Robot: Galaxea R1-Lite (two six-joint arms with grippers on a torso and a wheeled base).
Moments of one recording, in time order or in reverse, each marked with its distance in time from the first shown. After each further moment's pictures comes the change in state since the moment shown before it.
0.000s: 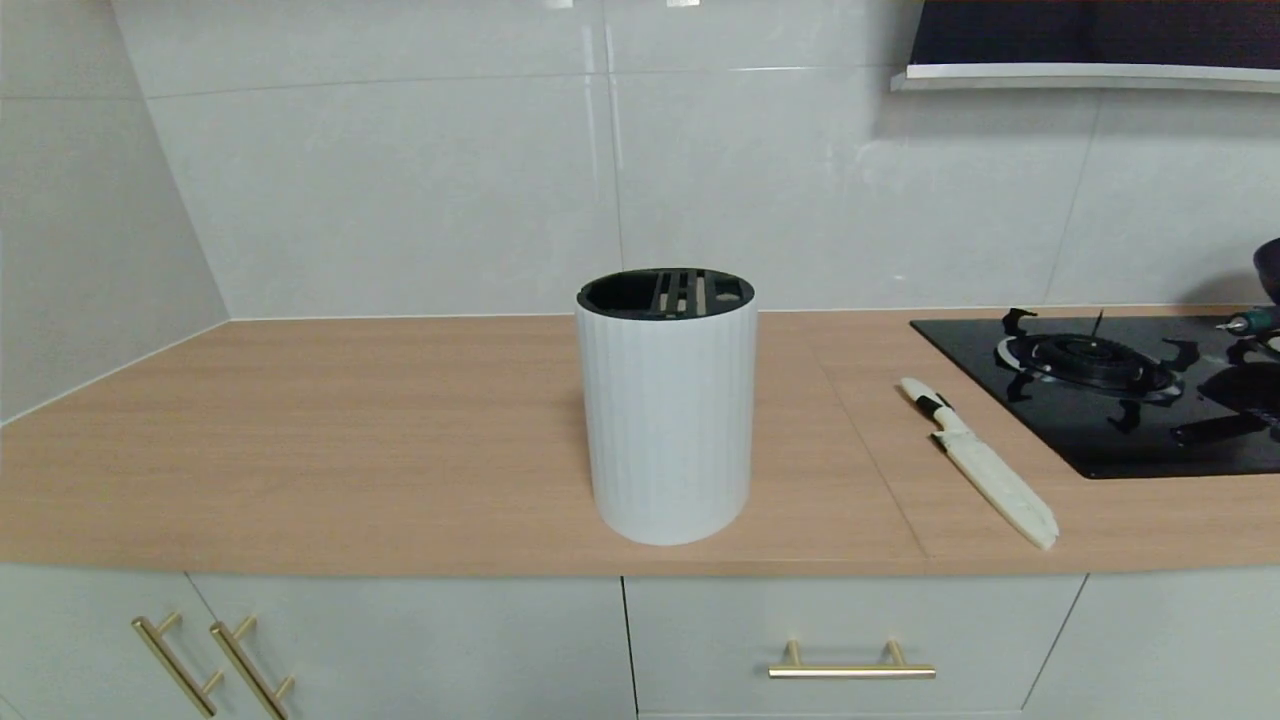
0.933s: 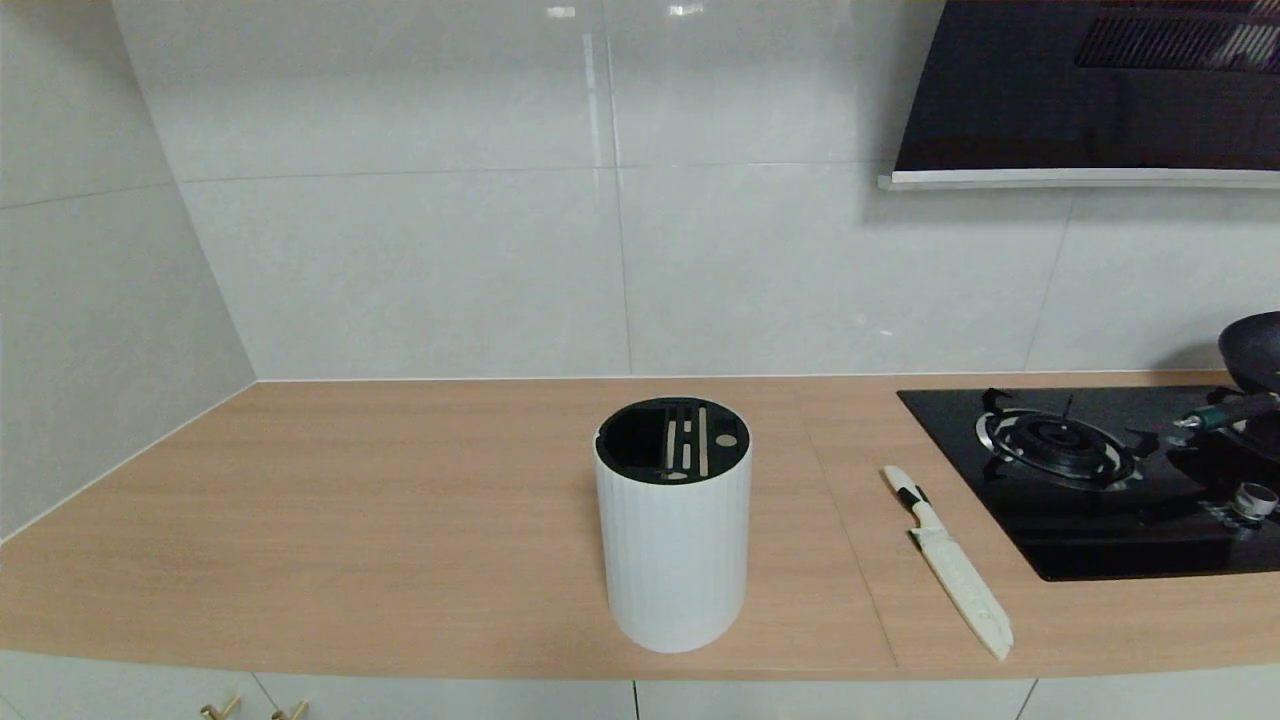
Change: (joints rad) left arm 0.000 0.000 0.000 0.000 0.000 0.000; right arm 0.000 0.000 0.000 0.000 0.000 0.000
